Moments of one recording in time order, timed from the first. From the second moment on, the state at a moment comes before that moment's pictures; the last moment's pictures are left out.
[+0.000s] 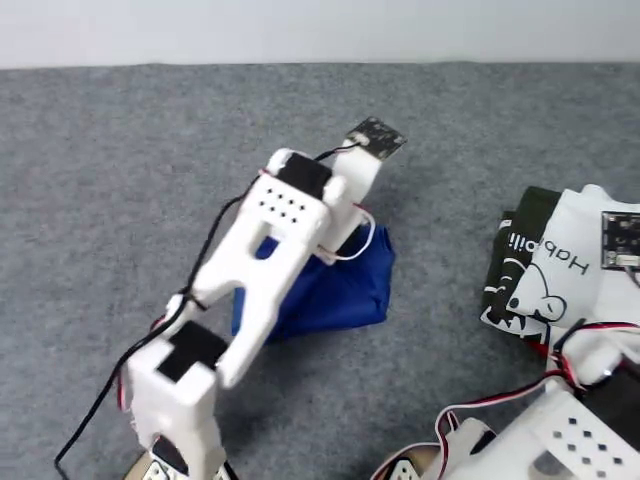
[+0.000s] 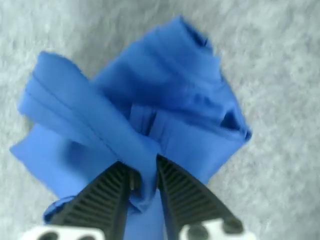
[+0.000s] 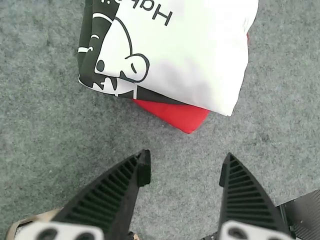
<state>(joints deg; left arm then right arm) 28.0 22.2 -21.2 92.1 0.7 42.0 -55.0 21.3 100.7 34.0</state>
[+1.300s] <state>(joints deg) 9.6 33.6 -30.8 98.9 -3.2 42.0 -55.0 21.3 100.7 34.0</state>
